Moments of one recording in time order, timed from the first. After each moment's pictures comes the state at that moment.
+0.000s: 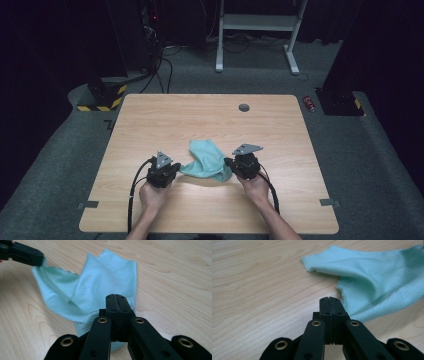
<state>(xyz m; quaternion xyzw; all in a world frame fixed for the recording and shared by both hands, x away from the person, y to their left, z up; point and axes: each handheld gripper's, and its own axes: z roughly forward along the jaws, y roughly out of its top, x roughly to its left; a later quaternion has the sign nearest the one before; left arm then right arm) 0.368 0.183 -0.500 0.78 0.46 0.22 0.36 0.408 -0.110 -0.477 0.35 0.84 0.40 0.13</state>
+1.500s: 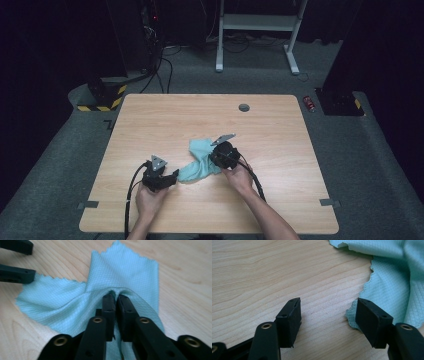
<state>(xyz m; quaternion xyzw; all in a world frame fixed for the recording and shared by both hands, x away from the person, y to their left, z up) 0.368 0.204 -0.527 0.76 0.50 0.23 0.35 0.447 -0.049 -0.484 0.34 0.88 0.32 0.11</state>
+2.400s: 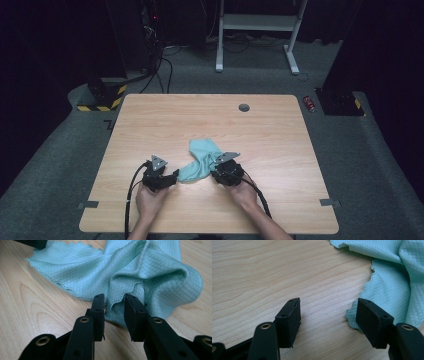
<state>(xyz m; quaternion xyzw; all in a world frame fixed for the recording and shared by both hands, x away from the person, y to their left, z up) 0.369 0.203 -0.527 0.76 0.51 0.23 0.35 0.405 -0.065 -0.514 0.31 0.88 0.33 0.13</state>
